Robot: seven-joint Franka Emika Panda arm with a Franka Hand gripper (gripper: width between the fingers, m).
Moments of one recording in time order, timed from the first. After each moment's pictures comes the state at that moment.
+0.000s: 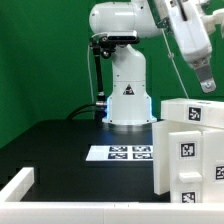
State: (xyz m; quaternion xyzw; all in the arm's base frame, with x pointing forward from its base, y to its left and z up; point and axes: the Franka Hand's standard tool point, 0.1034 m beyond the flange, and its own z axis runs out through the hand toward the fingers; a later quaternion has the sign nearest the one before) arm 0.593 0.118 0.183 -0.66 0.73 0.06 0.18
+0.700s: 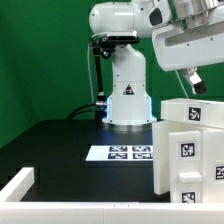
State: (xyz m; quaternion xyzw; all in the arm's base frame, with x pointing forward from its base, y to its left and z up) arm 0.595 0.135 0.183 -0.89 0.43 0.07 0.13
